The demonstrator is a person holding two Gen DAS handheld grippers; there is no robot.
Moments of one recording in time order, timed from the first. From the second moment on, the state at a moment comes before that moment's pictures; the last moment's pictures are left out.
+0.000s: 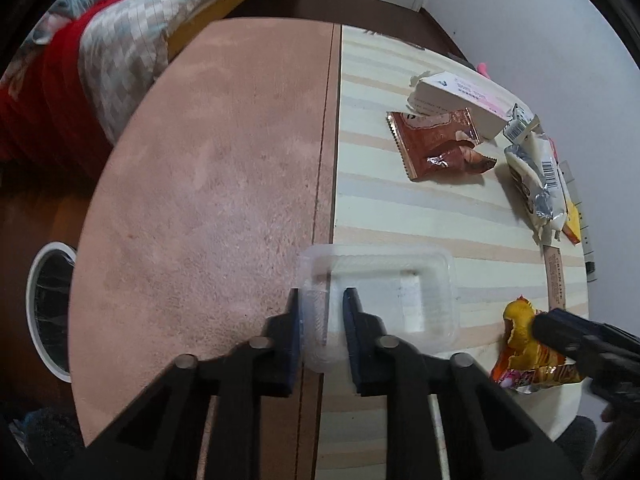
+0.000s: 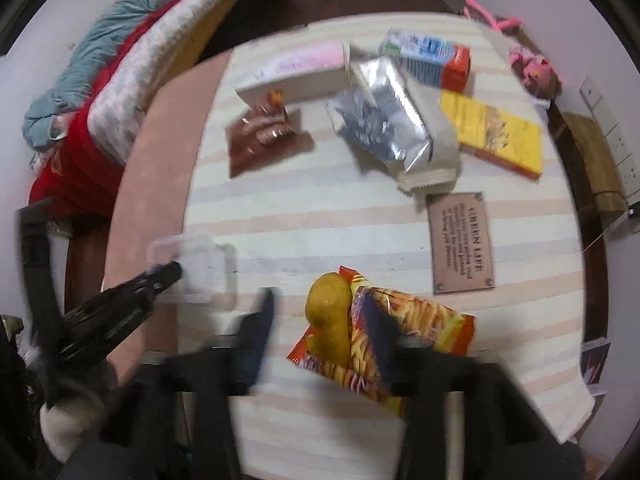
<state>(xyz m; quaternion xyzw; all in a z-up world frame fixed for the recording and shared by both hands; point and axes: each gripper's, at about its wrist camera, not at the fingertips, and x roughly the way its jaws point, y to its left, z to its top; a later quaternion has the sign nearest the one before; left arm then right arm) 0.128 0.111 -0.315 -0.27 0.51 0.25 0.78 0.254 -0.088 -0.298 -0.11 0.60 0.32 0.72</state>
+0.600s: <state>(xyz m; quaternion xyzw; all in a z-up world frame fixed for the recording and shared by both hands) 0.117 0.111 -0.308 -0.27 0.50 0.25 0.78 0.251 -0.113 -0.261 0.00 0.54 0.36 0.76</state>
